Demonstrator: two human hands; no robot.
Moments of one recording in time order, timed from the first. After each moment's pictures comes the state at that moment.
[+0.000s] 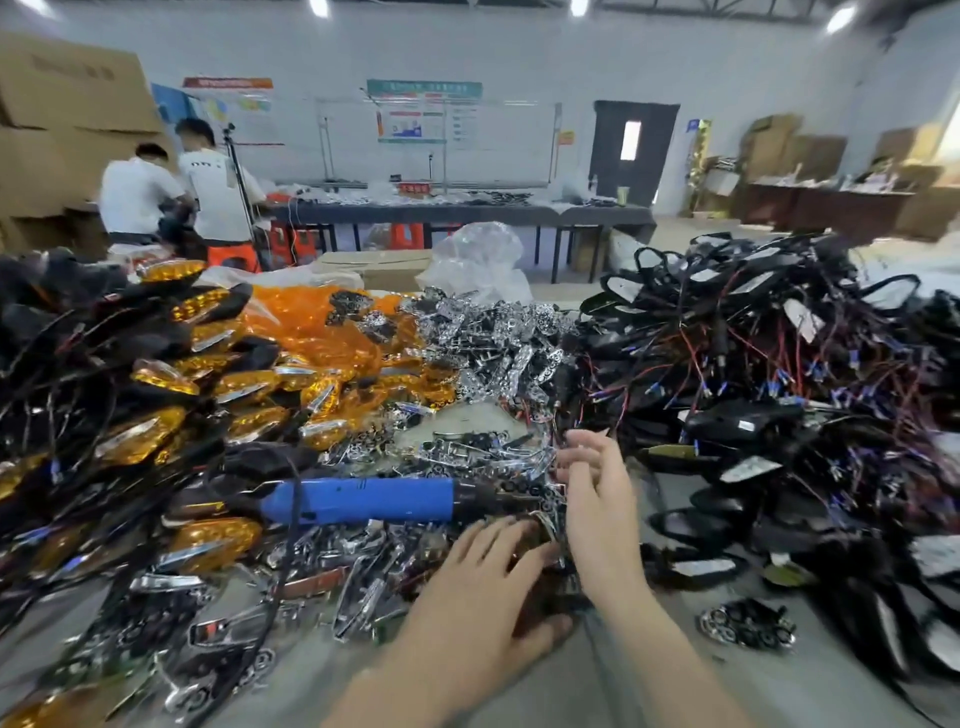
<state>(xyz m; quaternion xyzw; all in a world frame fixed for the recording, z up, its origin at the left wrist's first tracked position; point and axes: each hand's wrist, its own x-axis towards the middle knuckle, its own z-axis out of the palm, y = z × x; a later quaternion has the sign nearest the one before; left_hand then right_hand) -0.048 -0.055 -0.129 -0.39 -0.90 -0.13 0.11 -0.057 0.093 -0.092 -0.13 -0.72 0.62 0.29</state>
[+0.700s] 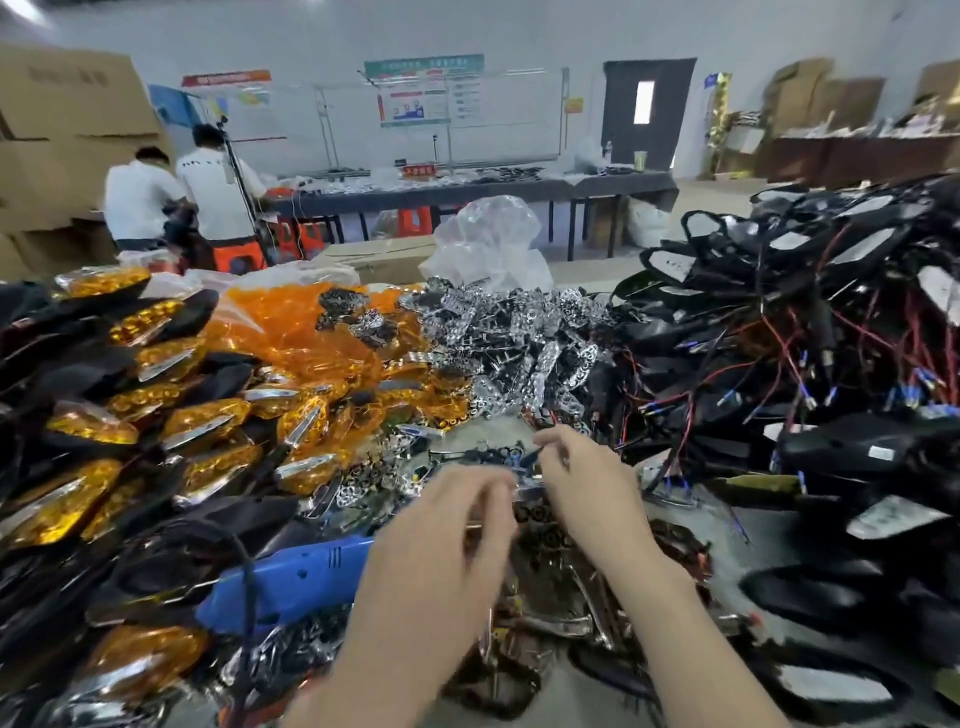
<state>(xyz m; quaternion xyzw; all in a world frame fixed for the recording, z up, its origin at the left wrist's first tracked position) -0.128 -0.066 -0.080 -0.26 -0.88 -0.36 0.19 -0.173 0.104 -0.098 -0.11 -0.93 0.33 0.14</state>
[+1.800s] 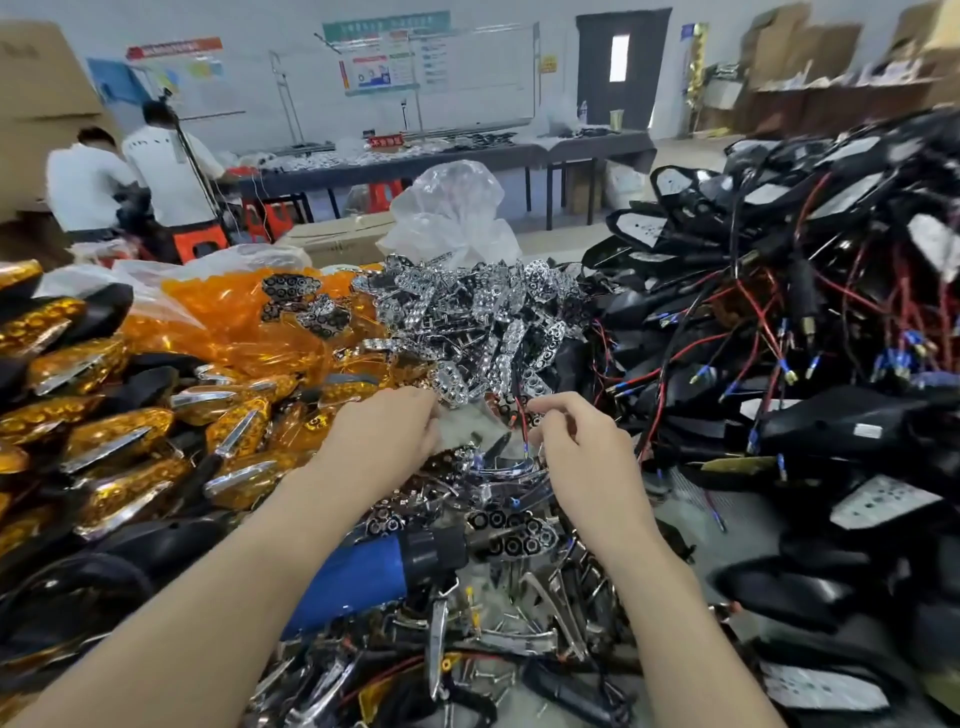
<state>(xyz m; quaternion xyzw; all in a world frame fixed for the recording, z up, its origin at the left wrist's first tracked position) -0.272 -0.043 -0.068 -0.24 -0.96 0.03 0.11 -0.175 0.132 -0.102 -0.13 -0.80 0.55 0.20</state>
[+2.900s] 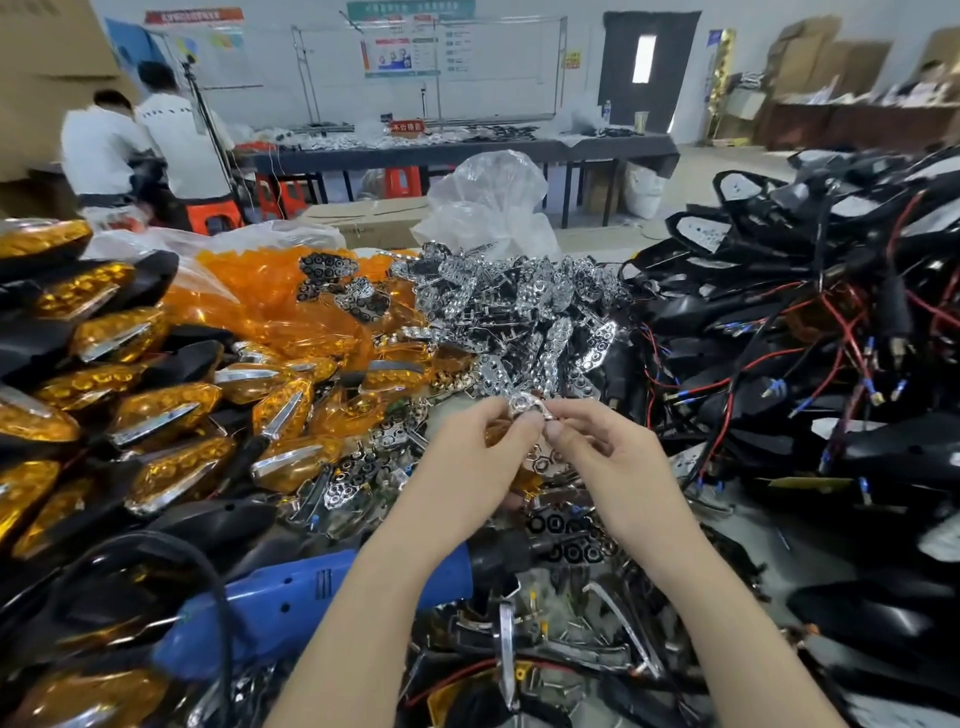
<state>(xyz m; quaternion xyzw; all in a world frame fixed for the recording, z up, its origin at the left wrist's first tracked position) -0.213 -0.039 -0.064 -0.17 -0.80 -0.56 -0.07 -0.181 0.113 -0.101 0.01 -0.78 0.60 0.19</state>
